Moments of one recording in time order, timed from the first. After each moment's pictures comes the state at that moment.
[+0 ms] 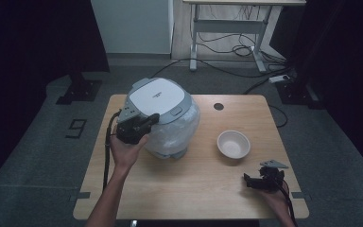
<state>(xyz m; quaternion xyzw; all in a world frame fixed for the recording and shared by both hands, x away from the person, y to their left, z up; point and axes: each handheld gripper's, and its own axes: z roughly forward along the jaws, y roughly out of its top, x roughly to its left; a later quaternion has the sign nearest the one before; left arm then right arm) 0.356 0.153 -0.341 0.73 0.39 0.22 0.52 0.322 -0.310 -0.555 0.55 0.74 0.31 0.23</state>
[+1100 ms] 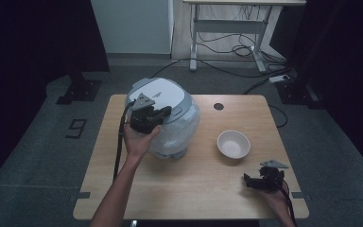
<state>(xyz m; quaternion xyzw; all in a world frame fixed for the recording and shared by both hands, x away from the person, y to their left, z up) 0.384 0.121 -0.333 0.74 0.38 0.19 0.52 0.322 -0.310 -0.555 0.55 0.74 0.31 0.23</state>
